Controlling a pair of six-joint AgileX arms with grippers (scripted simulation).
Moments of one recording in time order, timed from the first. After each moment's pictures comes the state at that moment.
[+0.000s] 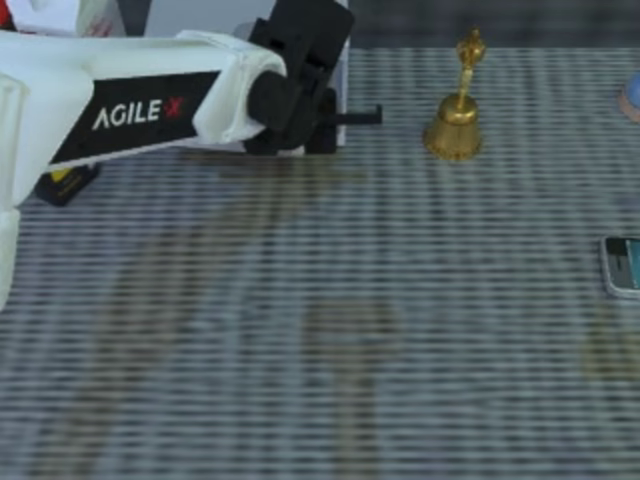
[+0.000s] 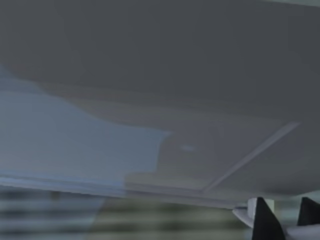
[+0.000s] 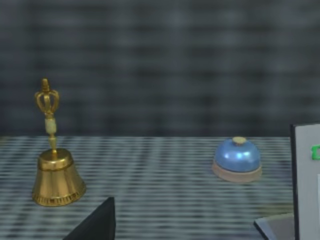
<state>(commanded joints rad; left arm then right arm) -0.56 2.13 1.56 -0.34 -0.31 -0.42 0.00 0.00 0.00 0.00 0.00 0.00</state>
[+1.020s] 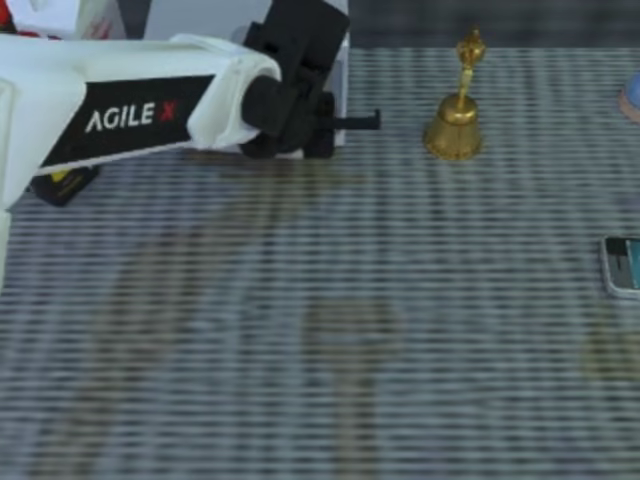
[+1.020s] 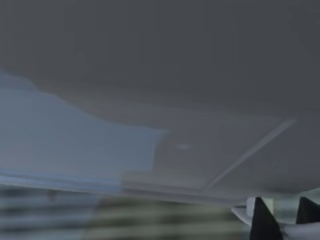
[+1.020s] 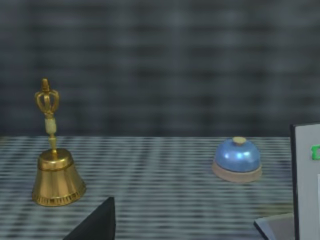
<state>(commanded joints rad) -0.56 2.11 1.53 -0.32 -0.28 -0.39 0.00 0.00 0.00 0.00 0.00 0.00</state>
